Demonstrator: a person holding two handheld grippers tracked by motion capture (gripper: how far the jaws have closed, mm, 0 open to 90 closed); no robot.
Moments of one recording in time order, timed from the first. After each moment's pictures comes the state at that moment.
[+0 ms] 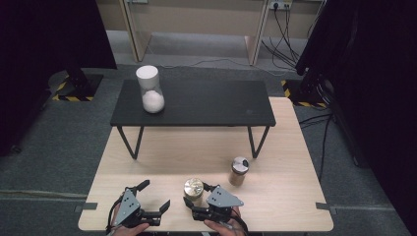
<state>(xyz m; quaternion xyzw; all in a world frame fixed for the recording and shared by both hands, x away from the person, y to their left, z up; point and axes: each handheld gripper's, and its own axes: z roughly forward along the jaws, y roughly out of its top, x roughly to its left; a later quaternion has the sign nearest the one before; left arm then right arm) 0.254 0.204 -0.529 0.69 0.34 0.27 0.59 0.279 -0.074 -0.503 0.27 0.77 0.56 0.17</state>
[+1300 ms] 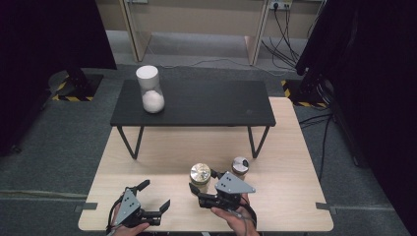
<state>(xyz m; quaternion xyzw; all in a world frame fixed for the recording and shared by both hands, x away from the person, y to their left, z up) 0.255 0.204 -0.530 0.69 0.34 0.27 0.59 0.294 -0.088 -0.445 0.27 0.75 0.57 0.18</state>
